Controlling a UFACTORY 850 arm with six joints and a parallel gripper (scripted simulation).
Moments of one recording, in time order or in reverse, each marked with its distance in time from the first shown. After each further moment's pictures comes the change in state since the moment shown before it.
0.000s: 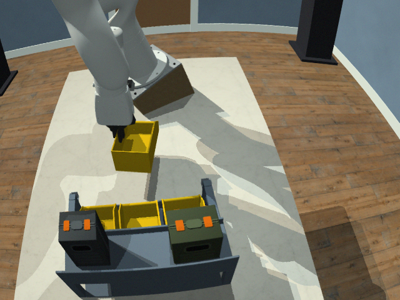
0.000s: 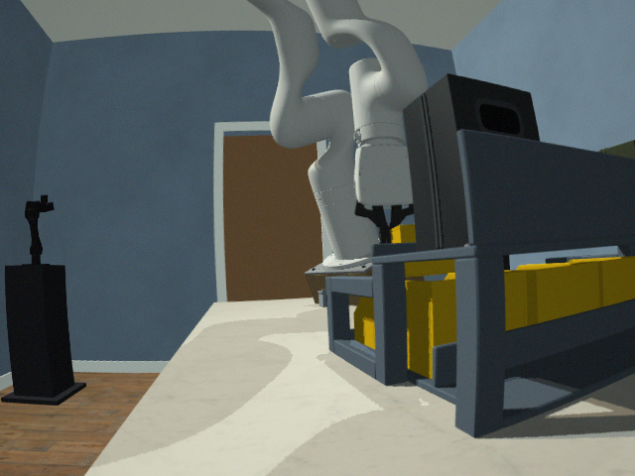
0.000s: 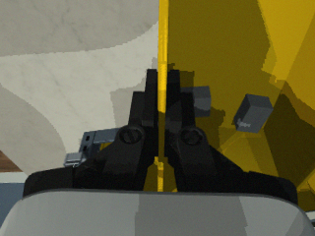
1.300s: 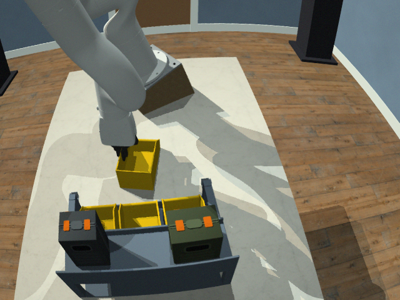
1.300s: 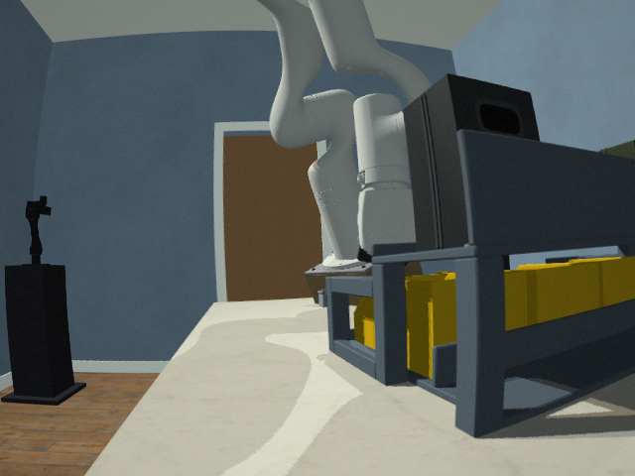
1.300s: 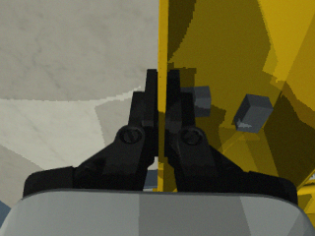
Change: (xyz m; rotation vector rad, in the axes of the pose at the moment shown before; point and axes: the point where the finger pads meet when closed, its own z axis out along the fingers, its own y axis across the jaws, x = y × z) arm 0.001 -0.001 0.073 0.005 0.010 -0.001
